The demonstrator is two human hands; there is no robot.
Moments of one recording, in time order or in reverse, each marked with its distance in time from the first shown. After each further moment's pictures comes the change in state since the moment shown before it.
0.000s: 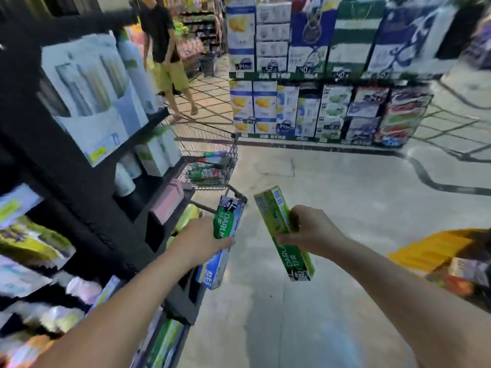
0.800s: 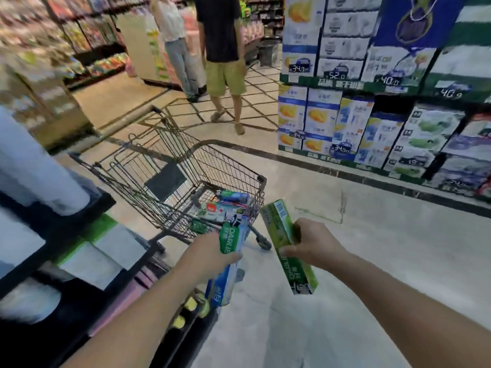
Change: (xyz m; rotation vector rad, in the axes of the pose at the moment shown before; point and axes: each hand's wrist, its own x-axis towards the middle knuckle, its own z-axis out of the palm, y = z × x) left_hand 0.488 0.038 -0.044 -0.172 -0.024 -0.293; right_hand 0.556 0.029 -0.083 -0.077 -0.260 -0.134
